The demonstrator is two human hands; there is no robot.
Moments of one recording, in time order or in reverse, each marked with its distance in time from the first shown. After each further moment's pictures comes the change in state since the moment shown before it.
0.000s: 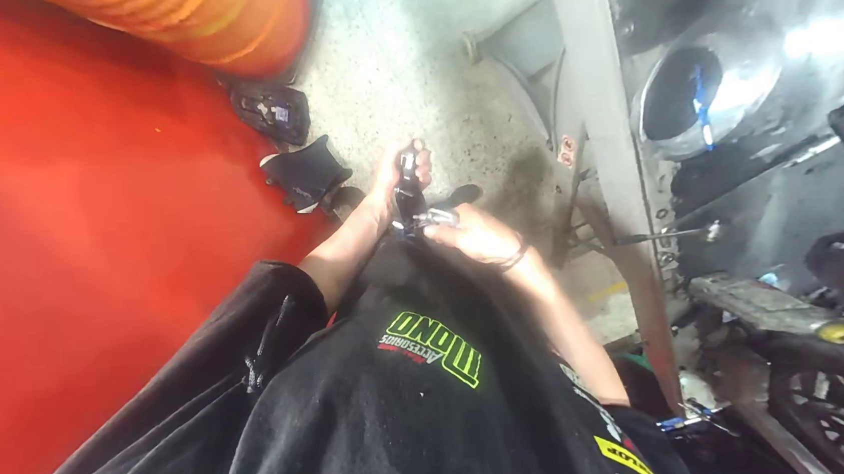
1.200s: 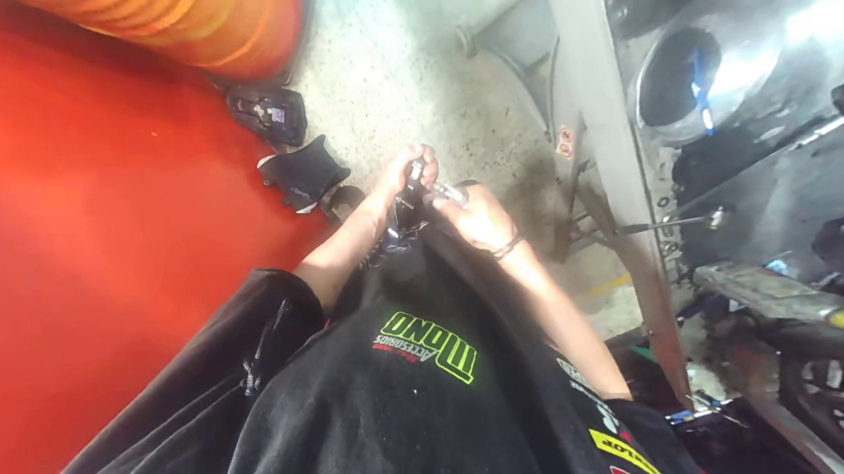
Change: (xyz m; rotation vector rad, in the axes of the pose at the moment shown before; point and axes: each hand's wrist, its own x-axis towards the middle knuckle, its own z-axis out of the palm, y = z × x) left_hand -0.001 -0.011 0.007 0.345 -0.169 -0.043; right_hand 0.007 0.026 0.001 0.031 0.219 0.014
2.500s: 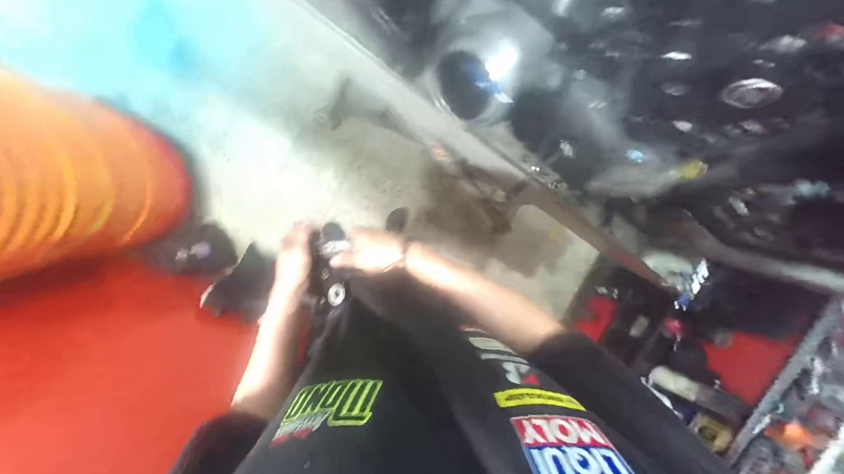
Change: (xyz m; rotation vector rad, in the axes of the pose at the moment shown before) left_hand -0.008 0.049 0.053 0.941 0.495 -0.227; right_hand -0.002 -0.032 -0.036 0.119 -0.131 -0.018
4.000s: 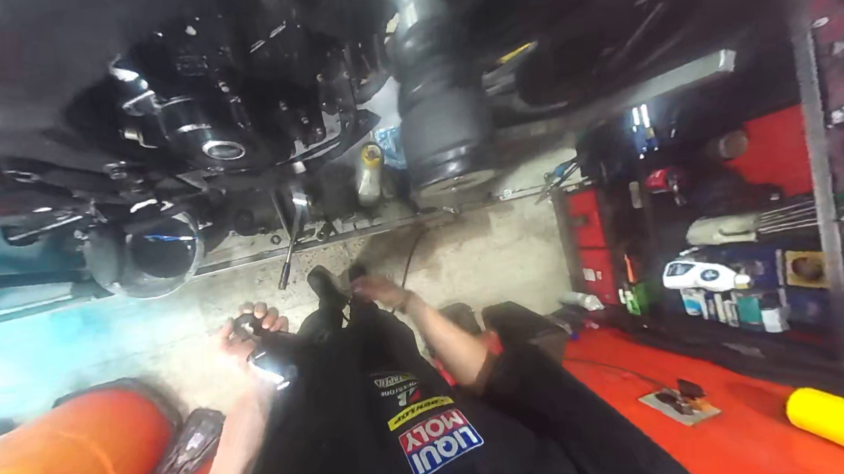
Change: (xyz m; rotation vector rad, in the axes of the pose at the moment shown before) left_hand -0.052 0.050 0.539 -0.866 -0.580 -0.091; right_hand -0.314 0.577 -0.011 1.180 0.832 0.004
